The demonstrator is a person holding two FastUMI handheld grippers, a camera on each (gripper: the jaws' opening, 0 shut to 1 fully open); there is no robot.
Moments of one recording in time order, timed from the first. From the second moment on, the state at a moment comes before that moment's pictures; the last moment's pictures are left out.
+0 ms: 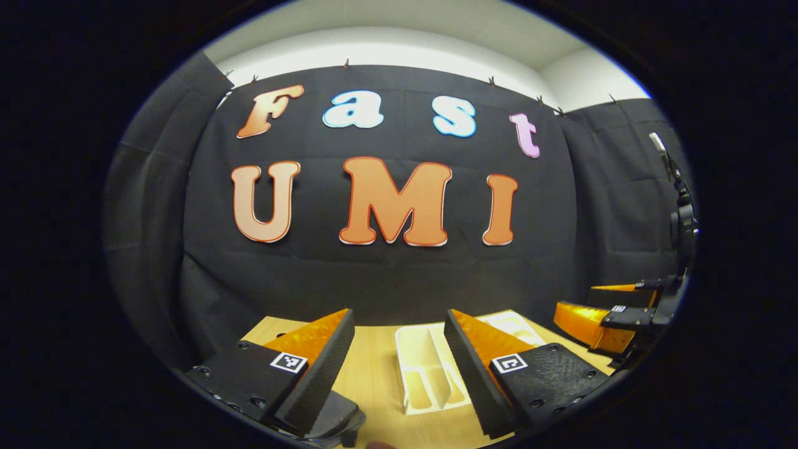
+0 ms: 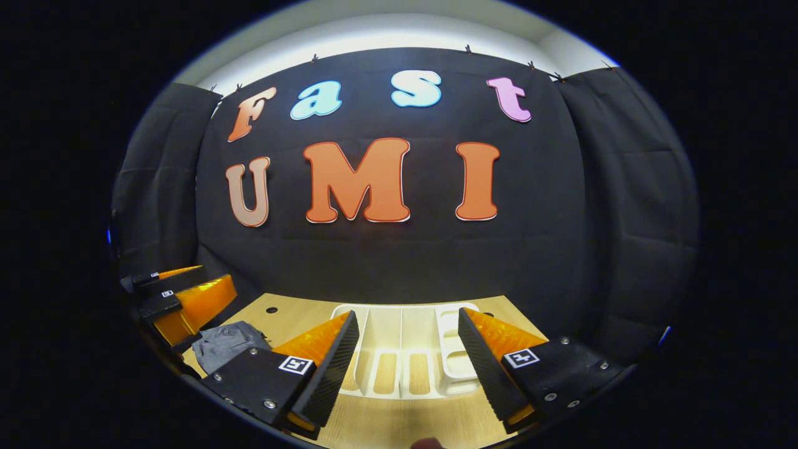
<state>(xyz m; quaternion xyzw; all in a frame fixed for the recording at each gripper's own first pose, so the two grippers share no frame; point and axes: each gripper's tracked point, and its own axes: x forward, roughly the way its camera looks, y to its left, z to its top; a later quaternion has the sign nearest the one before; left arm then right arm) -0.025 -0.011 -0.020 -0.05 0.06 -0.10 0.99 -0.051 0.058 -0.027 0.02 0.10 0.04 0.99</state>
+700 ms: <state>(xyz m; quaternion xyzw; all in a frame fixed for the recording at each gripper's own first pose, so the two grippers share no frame) -0.074 -0.041 0.005 -0.05 0.01 -0.07 1.00 -0.056 0.040 -0.012 0.01 0.04 0.03 1.00</state>
